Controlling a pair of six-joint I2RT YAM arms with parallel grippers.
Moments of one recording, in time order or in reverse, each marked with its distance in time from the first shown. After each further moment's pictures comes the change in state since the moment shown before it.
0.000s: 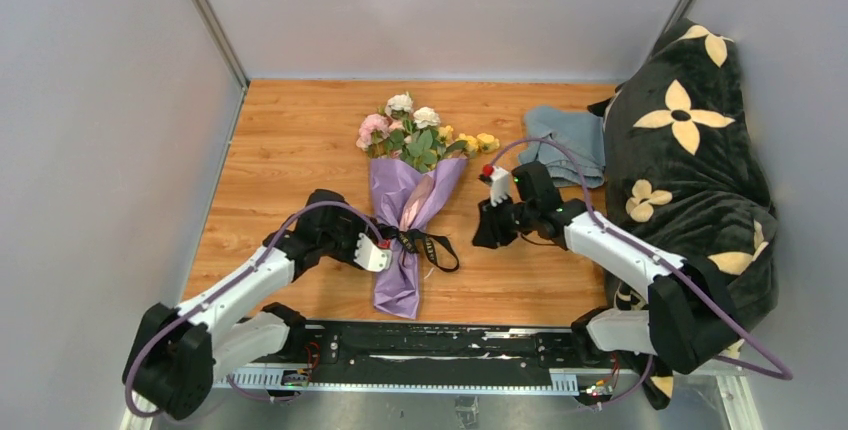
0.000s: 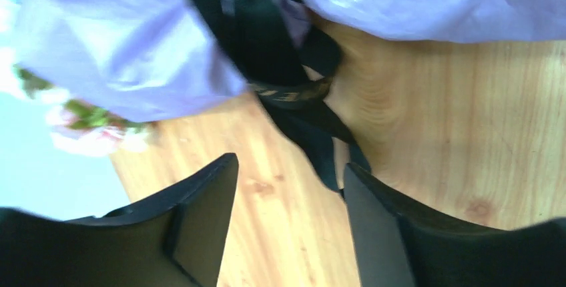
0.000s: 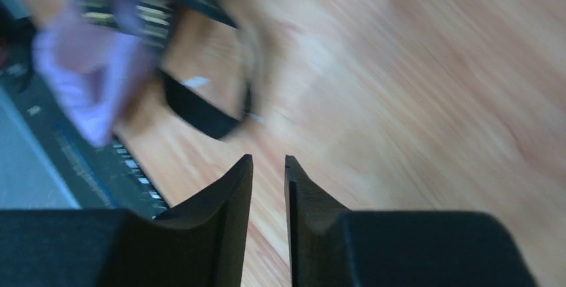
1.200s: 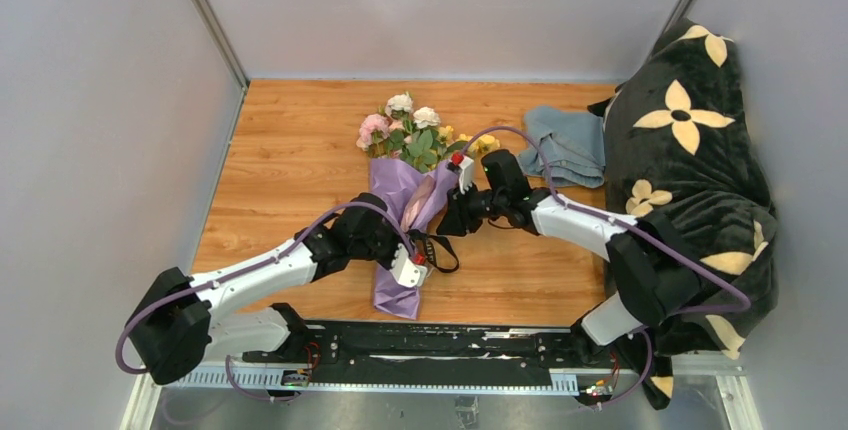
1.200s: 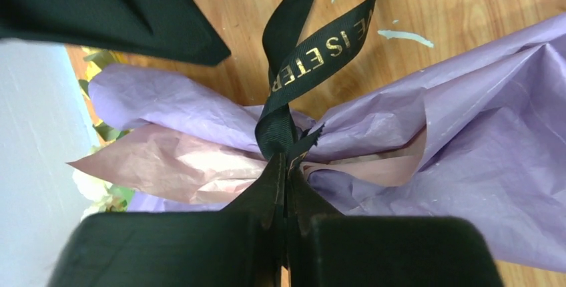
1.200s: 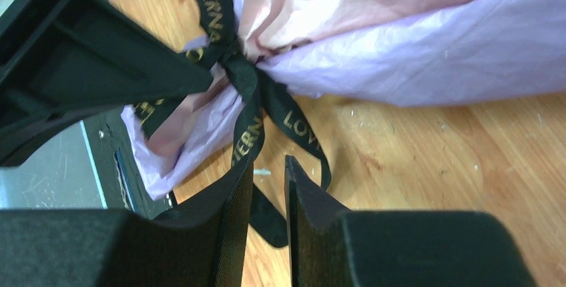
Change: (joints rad) left arm -0.333 0.083 0.126 0.111 0.098 -0.167; right arm 0.195 0.234 0.149 0.317 -0.208 0.059
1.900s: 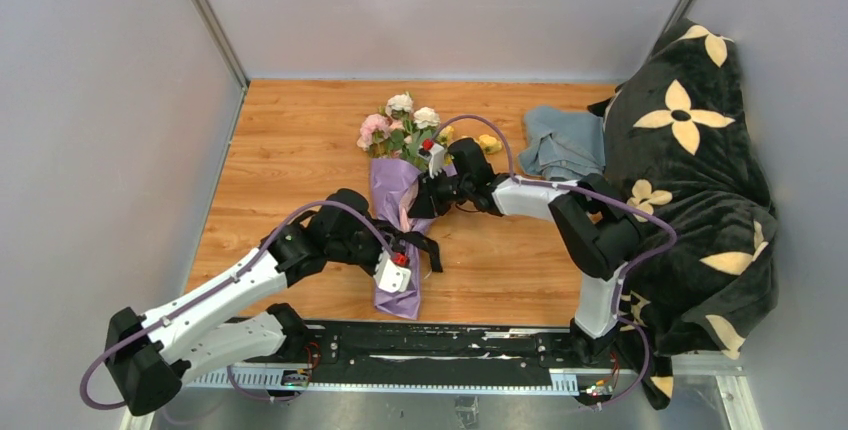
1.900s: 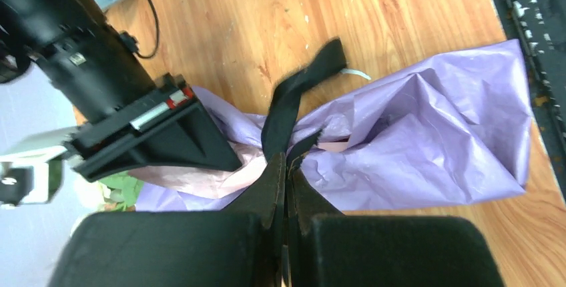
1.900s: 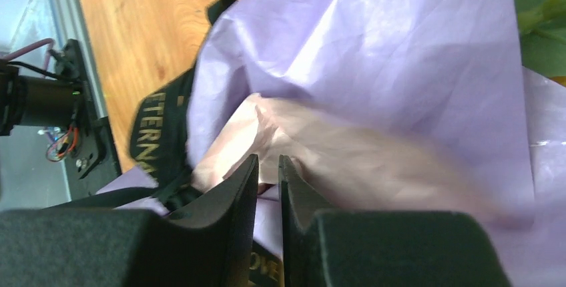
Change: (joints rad) left arm -0.002 -0.202 0.103 -0.306 0.145 -0.103; right arm 0.054 0.344 0.232 0.204 0.009 0.108
